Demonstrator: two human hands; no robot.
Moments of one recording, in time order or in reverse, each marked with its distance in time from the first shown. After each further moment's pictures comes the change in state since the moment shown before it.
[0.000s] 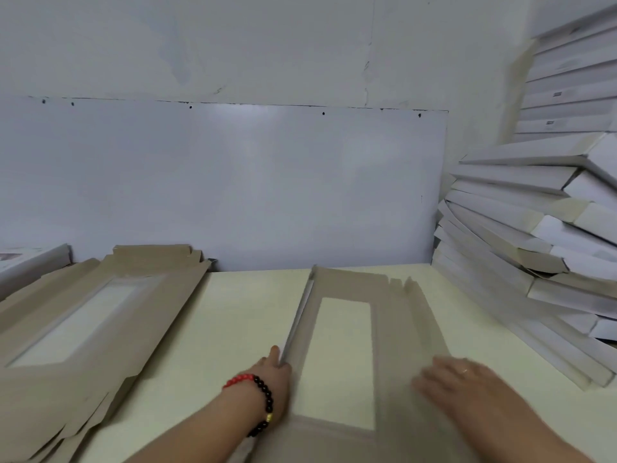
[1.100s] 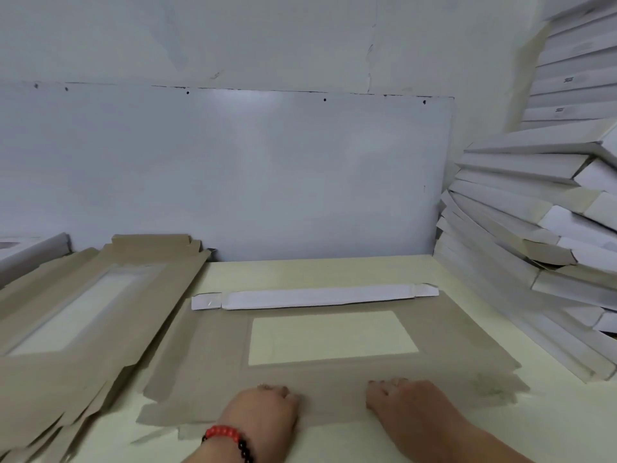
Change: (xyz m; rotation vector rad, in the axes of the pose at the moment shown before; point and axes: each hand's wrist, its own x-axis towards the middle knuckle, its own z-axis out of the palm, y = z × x) left_hand -0.054 0.021 0.015 0.193 0.092 0.166; right_hand 0.058 -0.045 0.013 0.150 -0.310 0.080
